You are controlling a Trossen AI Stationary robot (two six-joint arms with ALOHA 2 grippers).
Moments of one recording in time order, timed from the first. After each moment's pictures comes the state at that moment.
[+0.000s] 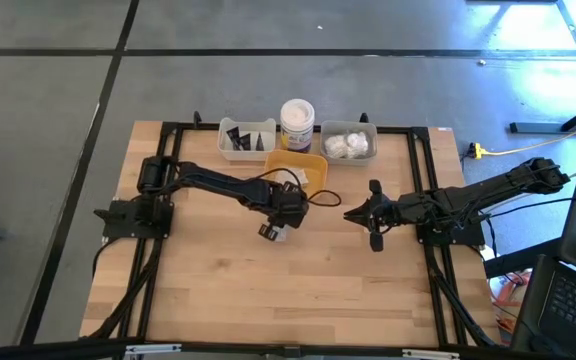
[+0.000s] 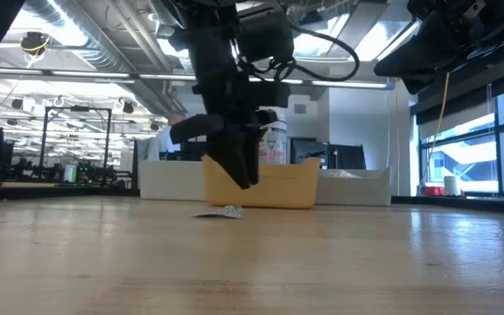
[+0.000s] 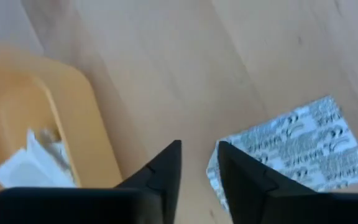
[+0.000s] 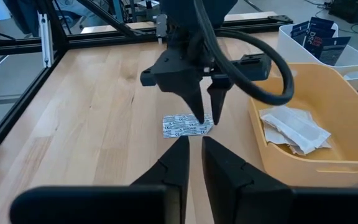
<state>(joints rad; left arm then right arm) 0.01 1.96 1.38 -0.62 -0.16 0.52 0.29 0.85 0.43 0.04 0.30 0.20</state>
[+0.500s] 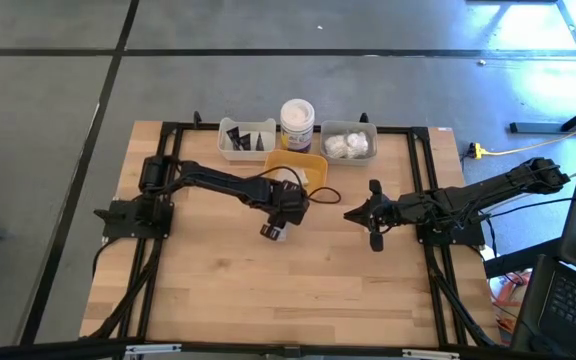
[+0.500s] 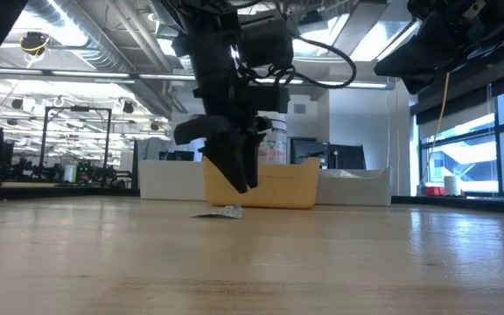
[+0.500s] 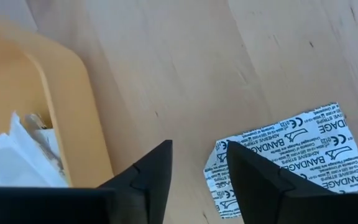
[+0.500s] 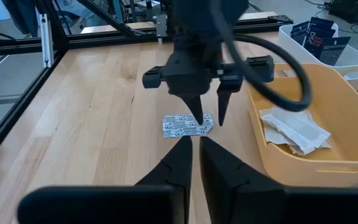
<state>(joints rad) 0.02 1.97 1.38 -0.61 -0.13 0.44 0.28 0.85 0.43 0.04 0.30 0.20</state>
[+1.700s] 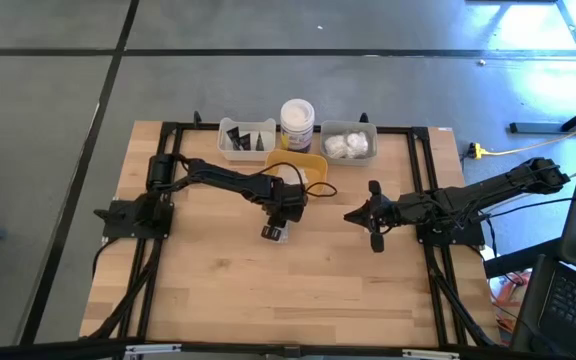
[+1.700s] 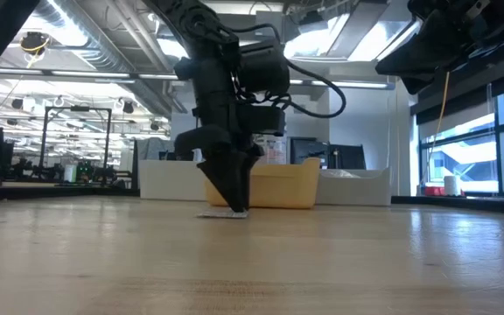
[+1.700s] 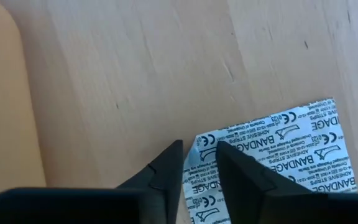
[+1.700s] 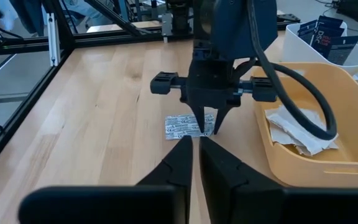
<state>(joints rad) 0.08 2.03 1.33 -0.58 0.06 0.33 0.29 0.85 0.43 0.04 0.27 0.20</state>
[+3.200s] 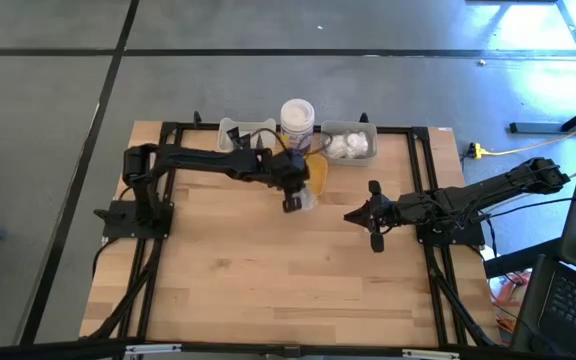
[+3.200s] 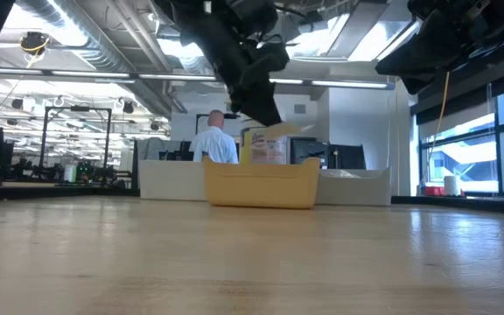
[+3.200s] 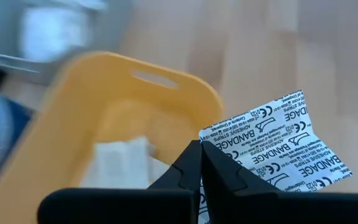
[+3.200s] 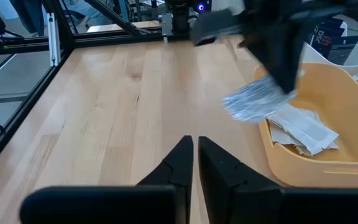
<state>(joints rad) 0.19 1.83 1.37 -0.39 -0.04 0.01 0.28 0.85 0.43 0.04 0.27 0.20</state>
